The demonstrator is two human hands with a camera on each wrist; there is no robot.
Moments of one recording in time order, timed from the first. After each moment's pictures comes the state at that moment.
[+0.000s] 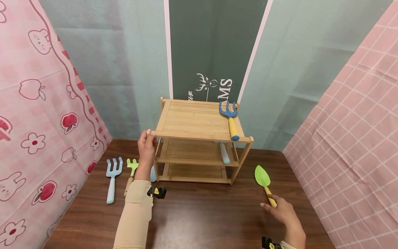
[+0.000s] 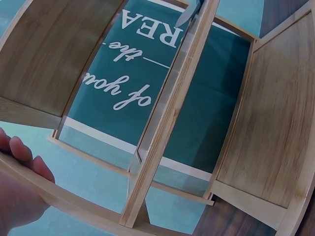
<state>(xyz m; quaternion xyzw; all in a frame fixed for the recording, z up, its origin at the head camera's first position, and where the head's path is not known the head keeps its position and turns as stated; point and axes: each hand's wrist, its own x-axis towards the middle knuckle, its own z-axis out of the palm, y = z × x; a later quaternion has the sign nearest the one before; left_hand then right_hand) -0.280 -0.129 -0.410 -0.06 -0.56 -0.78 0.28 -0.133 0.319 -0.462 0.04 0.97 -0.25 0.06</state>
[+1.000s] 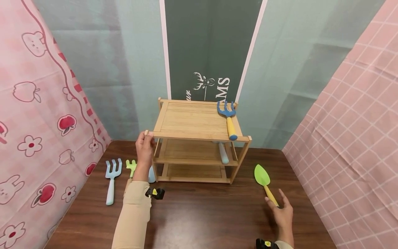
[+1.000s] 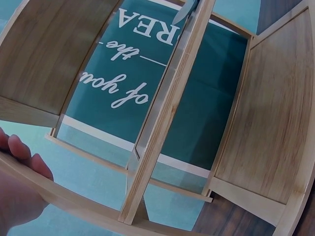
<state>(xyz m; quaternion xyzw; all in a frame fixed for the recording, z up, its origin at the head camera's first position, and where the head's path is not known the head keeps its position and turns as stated) -0.279 -0.128 -0.409 -0.05 -0.56 -0.78 0.28 -0.142 0.344 -0.556 0.23 0.79 -0.54 -0.15</state>
